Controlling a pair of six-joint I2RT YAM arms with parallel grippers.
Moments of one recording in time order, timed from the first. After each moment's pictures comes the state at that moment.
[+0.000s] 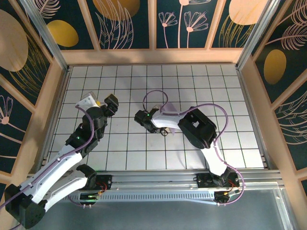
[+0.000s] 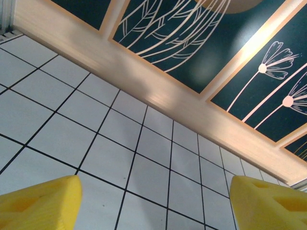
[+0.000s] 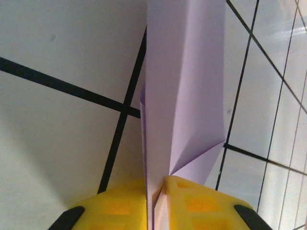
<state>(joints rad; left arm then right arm) -0.59 0.83 0.65 -0.07 -0.56 -0.74 0.96 2.14 1.42 -0.87 0.76 0.45</state>
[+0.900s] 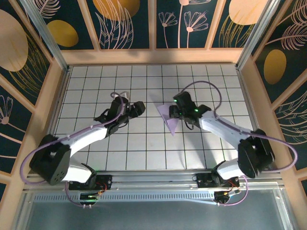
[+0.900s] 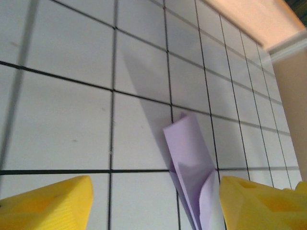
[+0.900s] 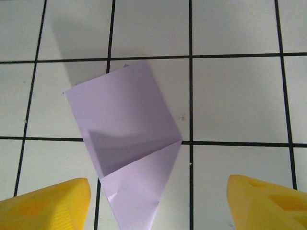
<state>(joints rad) -0.59 1.44 0.76 0.10 0.05 -0.86 0.61 1.37 0.91 -0.44 0.22 0.51</state>
